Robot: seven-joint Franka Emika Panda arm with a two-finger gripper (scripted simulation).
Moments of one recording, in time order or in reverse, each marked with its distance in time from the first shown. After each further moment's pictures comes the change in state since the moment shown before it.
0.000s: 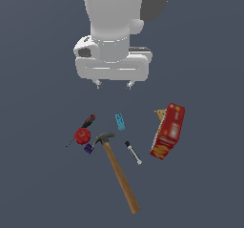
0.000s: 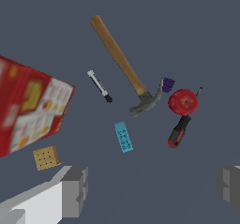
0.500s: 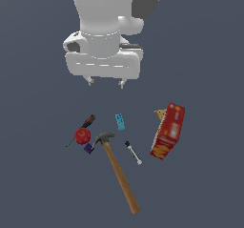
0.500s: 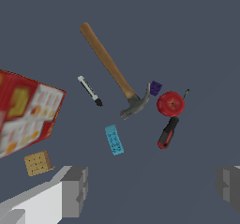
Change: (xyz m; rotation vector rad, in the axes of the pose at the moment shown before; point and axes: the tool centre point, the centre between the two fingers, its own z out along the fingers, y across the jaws) arm 0.002 0.025 -0.009 -0.018 0.027 0.026
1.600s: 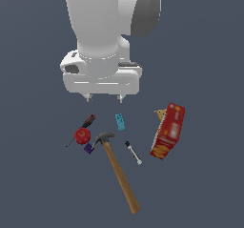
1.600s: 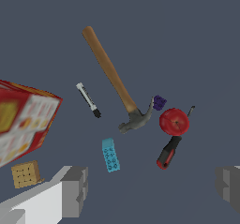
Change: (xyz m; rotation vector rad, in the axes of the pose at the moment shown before) arm 0.040 -0.001 0.028 -0.007 -0.002 -0.075
